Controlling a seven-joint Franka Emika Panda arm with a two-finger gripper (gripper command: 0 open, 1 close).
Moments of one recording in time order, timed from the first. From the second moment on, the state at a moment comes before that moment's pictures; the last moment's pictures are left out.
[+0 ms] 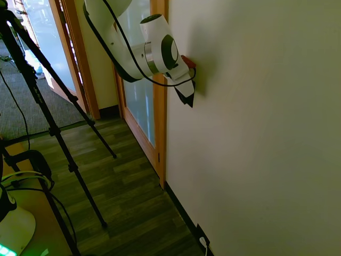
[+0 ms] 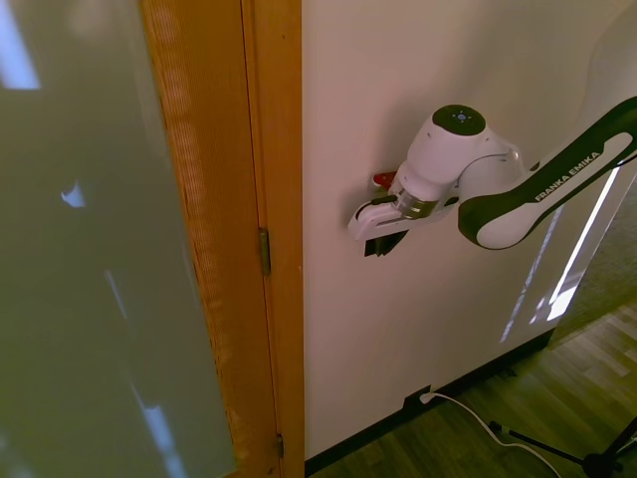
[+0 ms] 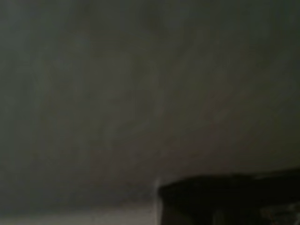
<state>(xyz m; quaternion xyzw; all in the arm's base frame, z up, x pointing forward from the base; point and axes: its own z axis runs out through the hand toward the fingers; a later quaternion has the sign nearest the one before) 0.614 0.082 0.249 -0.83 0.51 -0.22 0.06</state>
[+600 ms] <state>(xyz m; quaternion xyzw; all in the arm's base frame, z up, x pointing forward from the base) 0.593 0.074 0.290 -0.81 0.52 -0.24 0.07</state>
